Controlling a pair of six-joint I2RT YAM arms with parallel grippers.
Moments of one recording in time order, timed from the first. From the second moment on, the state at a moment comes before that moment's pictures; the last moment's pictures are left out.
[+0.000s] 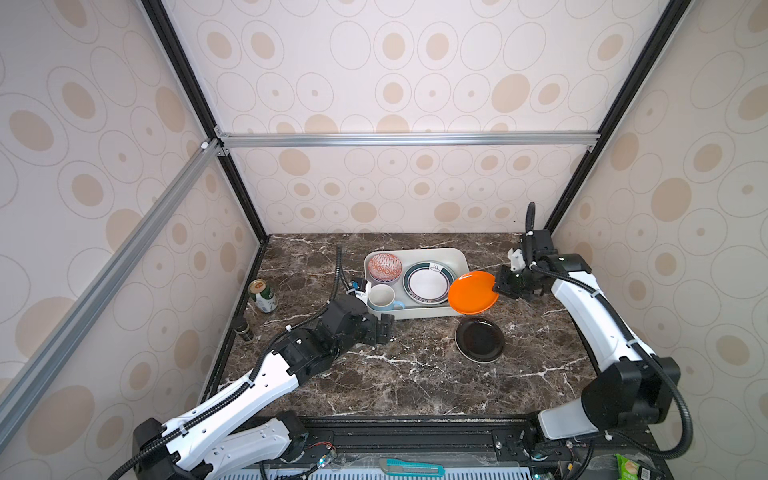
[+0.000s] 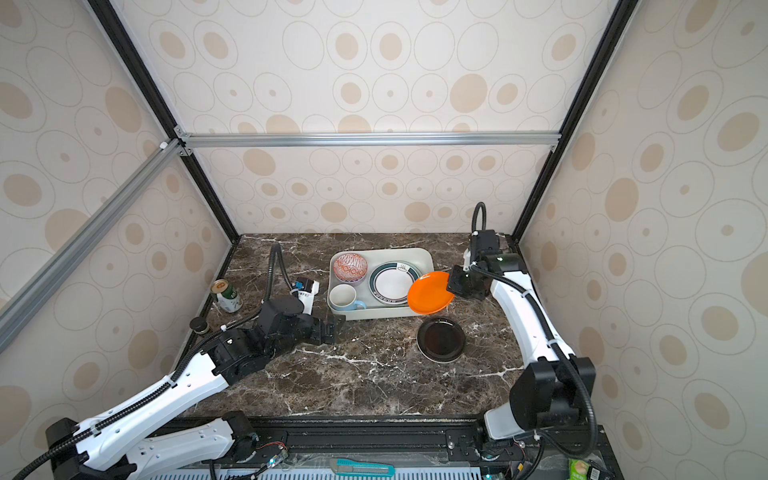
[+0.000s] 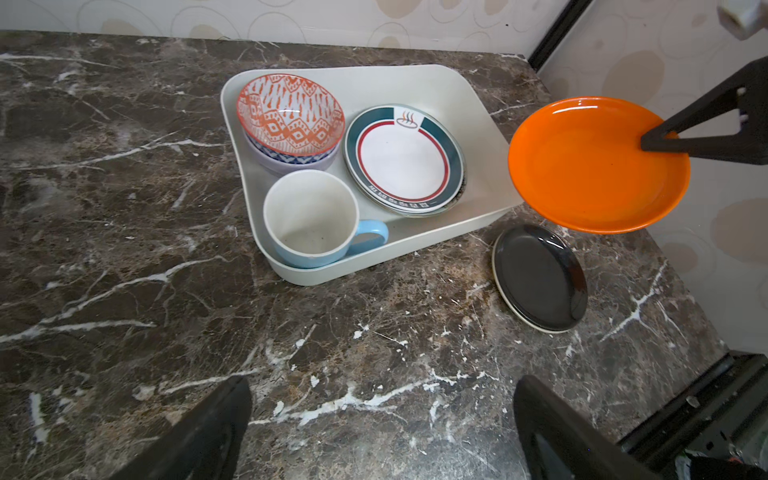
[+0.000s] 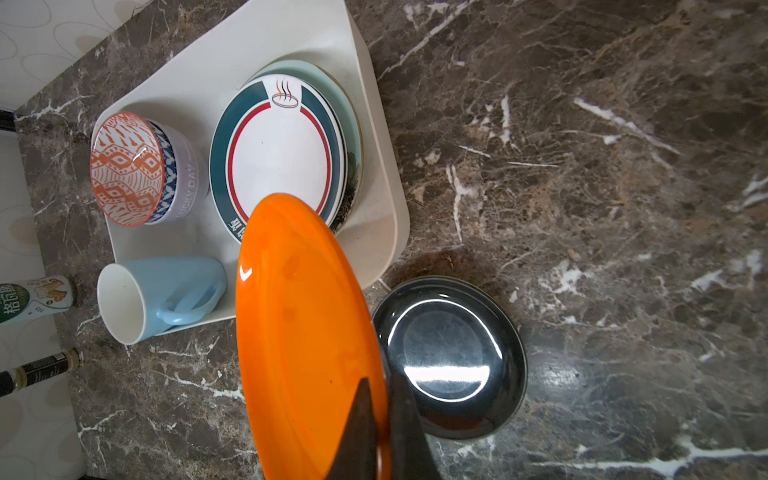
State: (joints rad) left arm -0.76 1.00 0.90 -0.53 -0.21 -0.48; right arm 0.11 1.52 1.43 -1.00 -0.19 0.42
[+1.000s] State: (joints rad) left arm -0.53 1.28 0.95 -0.41 -0.02 -0.38; right arm 0.21 2.29 2.09 -0.99 -0.23 0.42
